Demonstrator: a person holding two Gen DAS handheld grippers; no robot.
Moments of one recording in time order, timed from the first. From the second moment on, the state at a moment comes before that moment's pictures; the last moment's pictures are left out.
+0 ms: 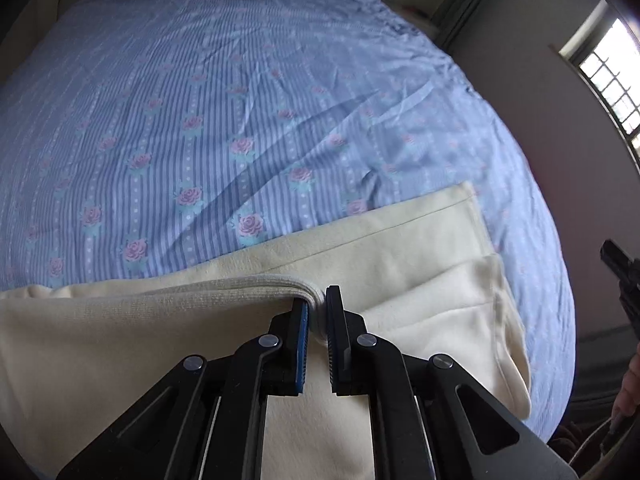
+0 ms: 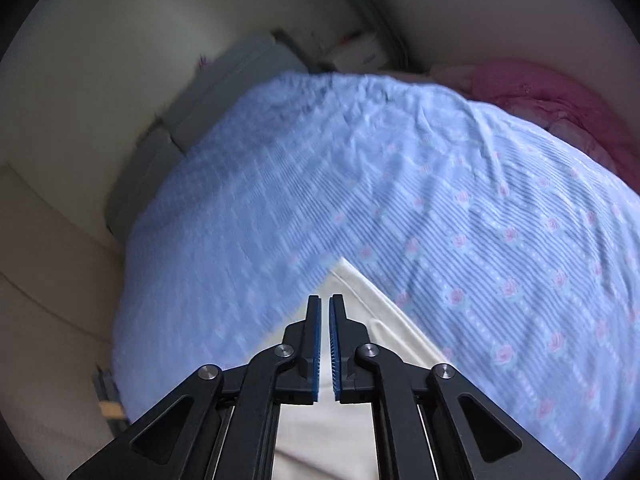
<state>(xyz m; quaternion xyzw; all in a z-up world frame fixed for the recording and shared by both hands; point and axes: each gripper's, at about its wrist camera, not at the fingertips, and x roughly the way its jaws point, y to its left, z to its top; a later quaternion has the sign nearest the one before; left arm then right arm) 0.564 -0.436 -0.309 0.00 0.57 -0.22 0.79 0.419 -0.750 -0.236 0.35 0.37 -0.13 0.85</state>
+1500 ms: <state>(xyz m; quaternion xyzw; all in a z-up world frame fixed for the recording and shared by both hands) 0.614 -0.439 -0.302 -0.10 0.60 -0.12 0.79 0.581 -0.779 -0.342 0.18 0.53 -0.14 0.82</state>
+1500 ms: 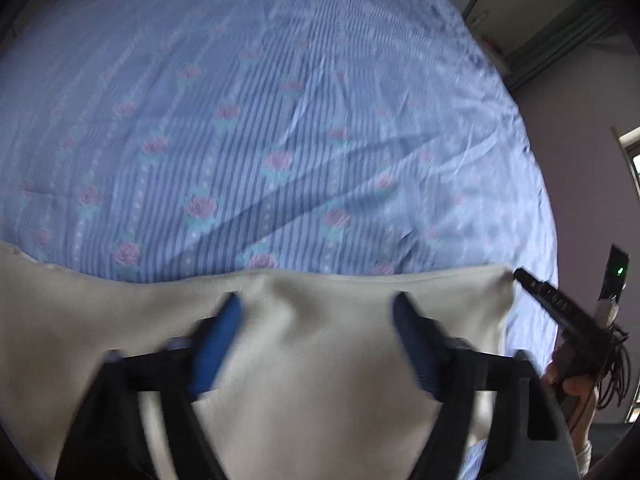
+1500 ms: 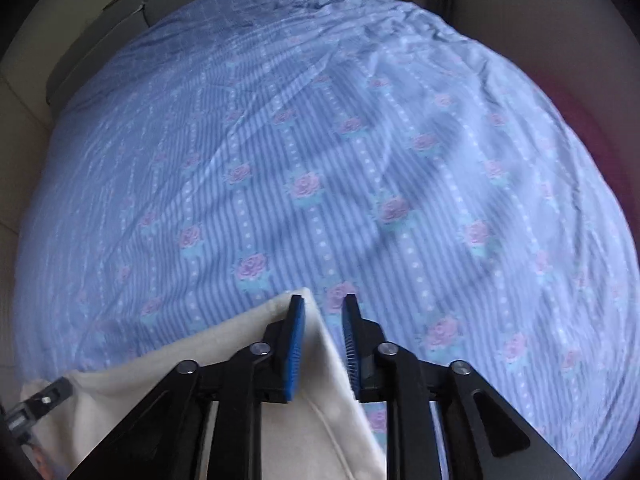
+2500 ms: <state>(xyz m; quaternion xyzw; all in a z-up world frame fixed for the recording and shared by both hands) 0.285 -0.128 -0.137 -0.09 0.48 -0.01 0.87 0.298 -0.447 -0.143 0.10 0.44 0.14 0.88</state>
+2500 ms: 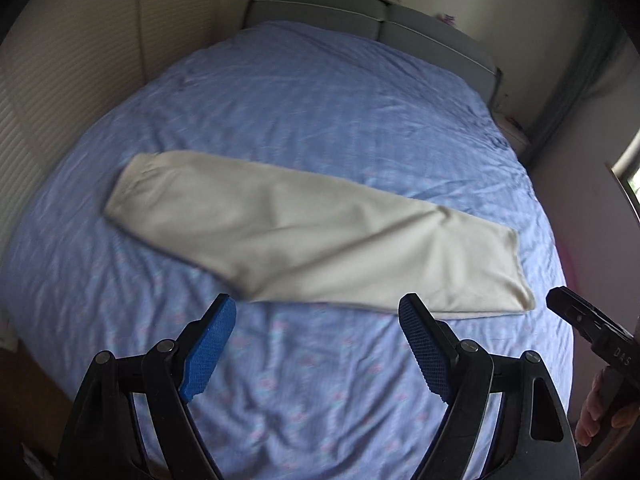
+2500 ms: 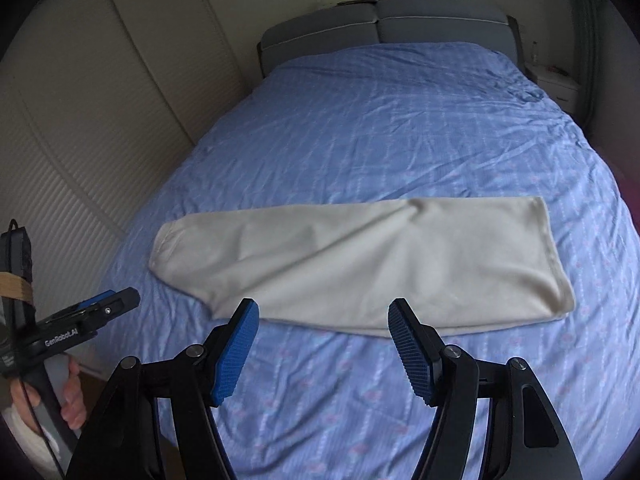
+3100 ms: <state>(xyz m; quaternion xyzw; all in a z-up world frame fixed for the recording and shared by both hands) 0.286 0.042 -0.217 -0.03 0.53 0.00 0.85 0.307 -0.195 -0.241 0.11 0.52 0.15 0.83</state>
